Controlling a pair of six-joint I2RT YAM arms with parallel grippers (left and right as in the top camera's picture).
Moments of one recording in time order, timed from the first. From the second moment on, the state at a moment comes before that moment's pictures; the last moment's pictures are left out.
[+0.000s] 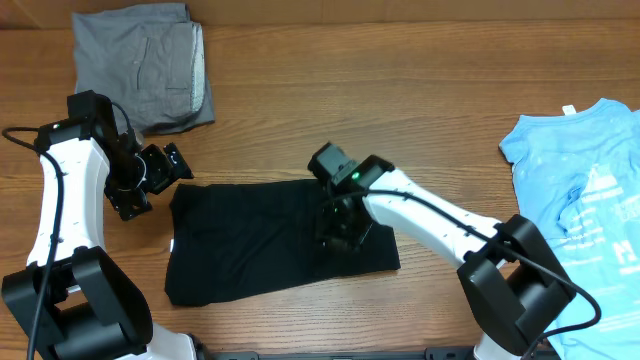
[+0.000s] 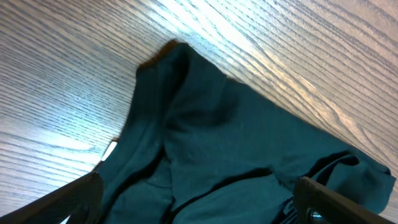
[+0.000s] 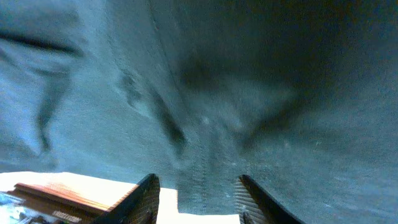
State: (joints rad) left arm 0.31 1.71 1.36 -1.17 0.24 -0.30; right arm 0.74 1.86 1.23 -0.88 -0.36 0.81
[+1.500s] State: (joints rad) left arm 0.41 2.00 1.29 -1.12 0.42 -0.02; right arm 0.45 1.70 1.41 -1.32 -0.17 0.70
